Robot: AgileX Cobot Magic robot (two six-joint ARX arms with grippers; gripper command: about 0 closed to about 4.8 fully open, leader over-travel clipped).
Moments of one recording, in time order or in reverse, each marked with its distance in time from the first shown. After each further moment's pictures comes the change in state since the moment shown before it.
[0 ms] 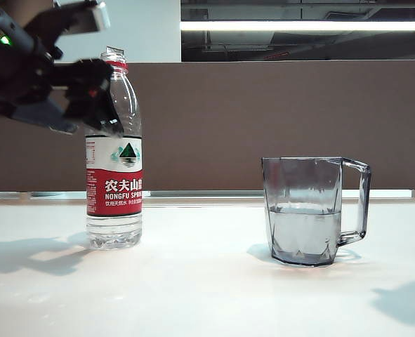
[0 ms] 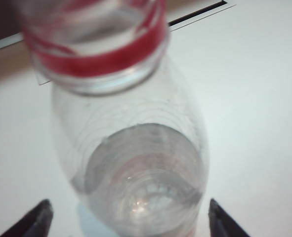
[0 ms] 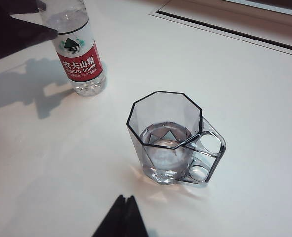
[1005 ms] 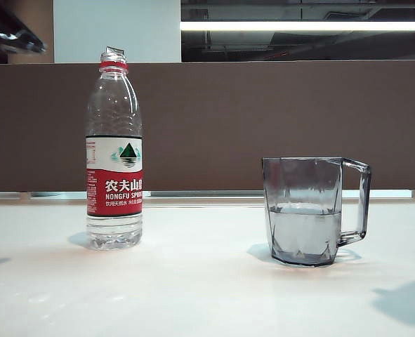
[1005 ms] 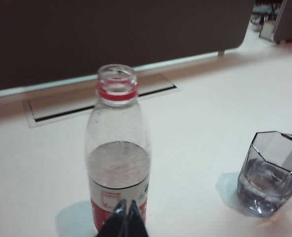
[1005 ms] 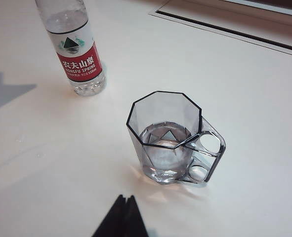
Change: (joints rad) left arm 0.000 -0.625 -0.215 -0.098 0.119 -0.132; right arm 0.000 -0.001 0.000 -0.002 0.000 0.000
